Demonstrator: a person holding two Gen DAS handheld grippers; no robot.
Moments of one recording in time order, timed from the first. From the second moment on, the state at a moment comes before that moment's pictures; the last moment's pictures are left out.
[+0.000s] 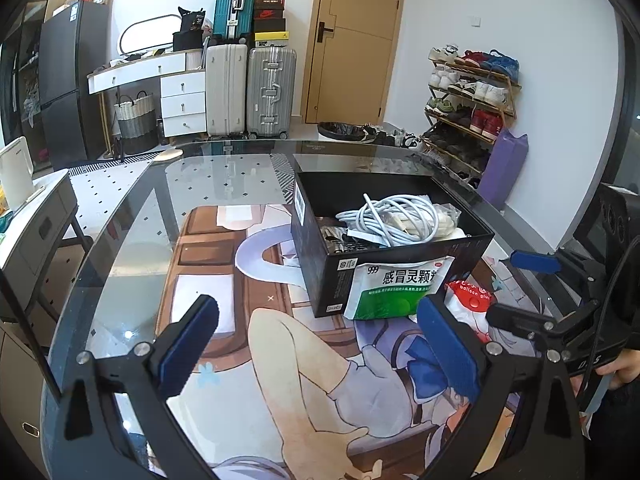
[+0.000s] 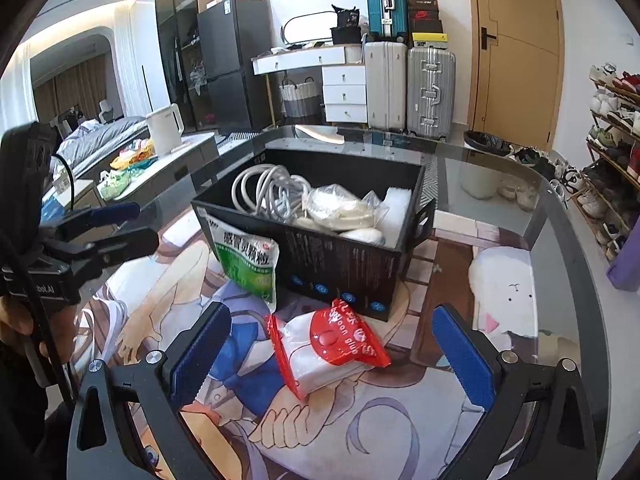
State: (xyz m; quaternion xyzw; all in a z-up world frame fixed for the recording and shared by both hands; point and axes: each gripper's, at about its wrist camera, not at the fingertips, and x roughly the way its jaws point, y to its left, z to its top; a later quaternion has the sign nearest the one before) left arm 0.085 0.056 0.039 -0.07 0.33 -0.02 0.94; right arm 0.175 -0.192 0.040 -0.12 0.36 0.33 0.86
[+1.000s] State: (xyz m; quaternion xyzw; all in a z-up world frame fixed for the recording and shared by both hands) left arm 0.089 0.045 0.027 -0.05 0.35 -0.03 0.93; right arm 0.189 -0.174 -0.011 -0.15 0.45 0.30 0.82
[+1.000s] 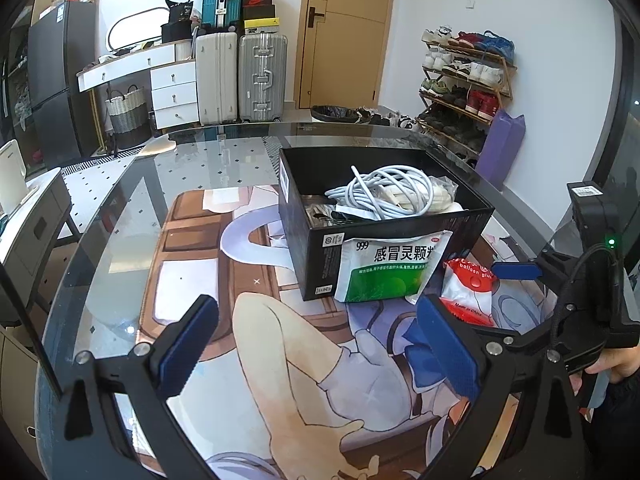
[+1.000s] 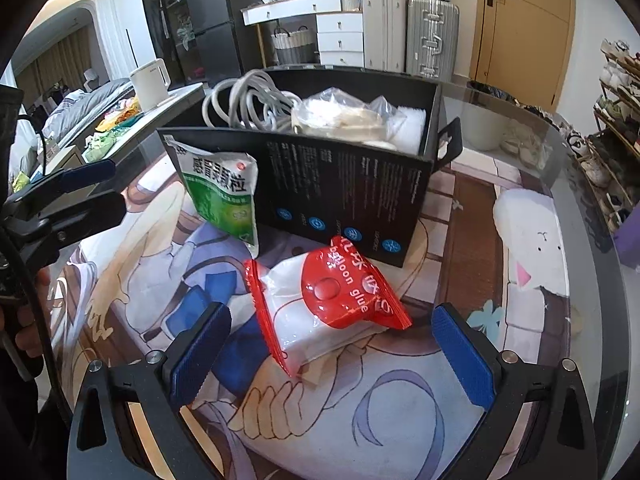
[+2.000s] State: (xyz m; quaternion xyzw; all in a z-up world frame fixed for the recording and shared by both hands) left arm 0.090 0.036 0.020 -0.04 0.36 -0.04 0.93; right arm 0.179 -0.163 -0.014 -0.17 0.44 0.31 0.83
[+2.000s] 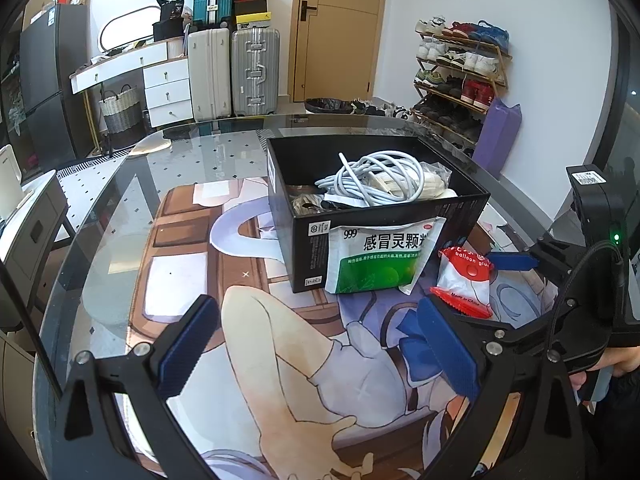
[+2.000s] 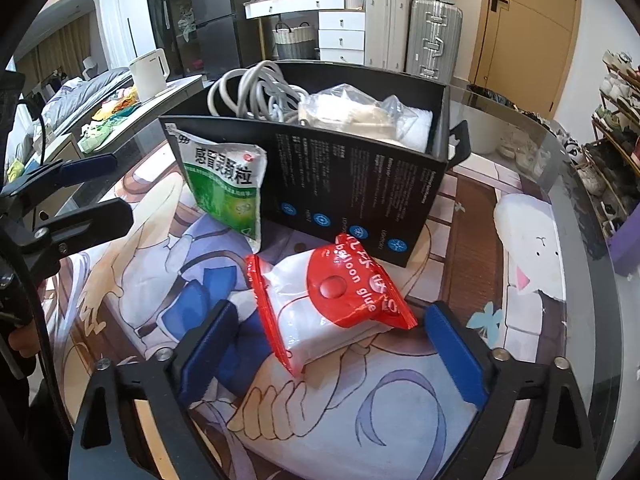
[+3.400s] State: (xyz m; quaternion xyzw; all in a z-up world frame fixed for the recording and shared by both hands) left arm 0.090 0.033 0.020 -0.04 0.37 -0.04 0.93; right arm 0.161 -0.156 -0.008 -0.19 0.43 0.34 0.82
